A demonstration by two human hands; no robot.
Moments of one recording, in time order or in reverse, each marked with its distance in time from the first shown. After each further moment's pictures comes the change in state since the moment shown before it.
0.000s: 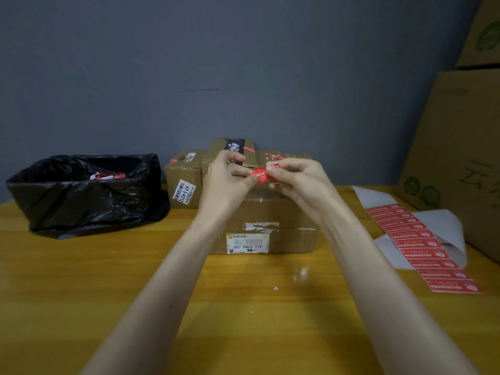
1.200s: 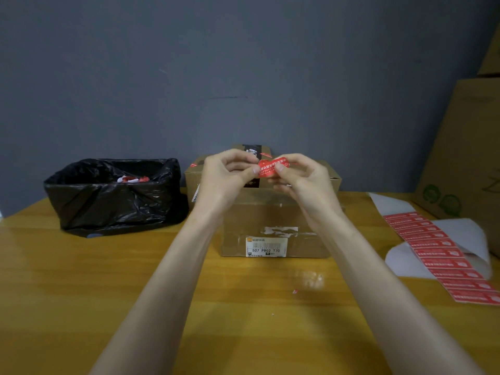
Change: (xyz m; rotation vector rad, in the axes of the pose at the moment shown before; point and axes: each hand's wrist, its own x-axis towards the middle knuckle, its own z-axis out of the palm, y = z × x) left_hand 0.004 0.008 -0.037 -0.110 -0.015 0.099; right_hand -0.008 -0.001 0.031 -0.021 0.065 -0.164
